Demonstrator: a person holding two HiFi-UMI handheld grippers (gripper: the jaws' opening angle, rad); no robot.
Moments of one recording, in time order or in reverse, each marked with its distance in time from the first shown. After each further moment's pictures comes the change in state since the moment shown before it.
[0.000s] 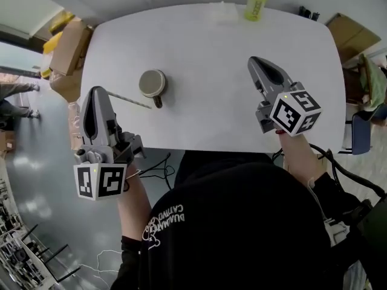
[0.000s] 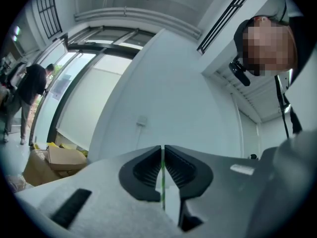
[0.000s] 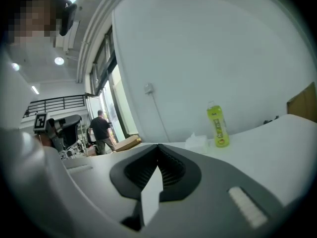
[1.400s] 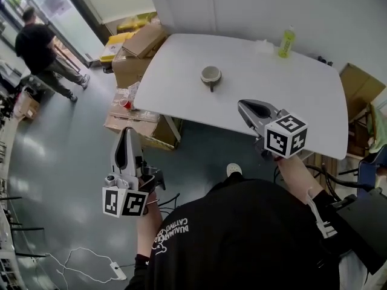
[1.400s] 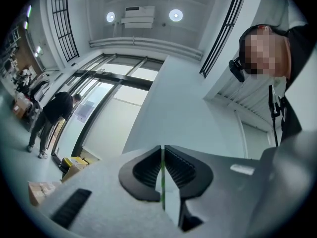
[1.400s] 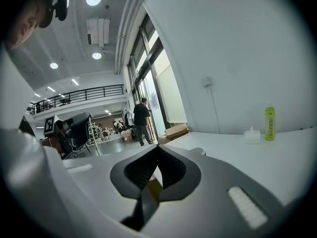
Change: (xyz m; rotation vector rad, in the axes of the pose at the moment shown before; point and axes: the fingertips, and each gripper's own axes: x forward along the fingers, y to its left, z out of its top) left arm -0.347 -0.029 0.118 -0.012 -0.192 0.135; right arm -0.129 0.302 -0.048 -0.173 0.152 0.370
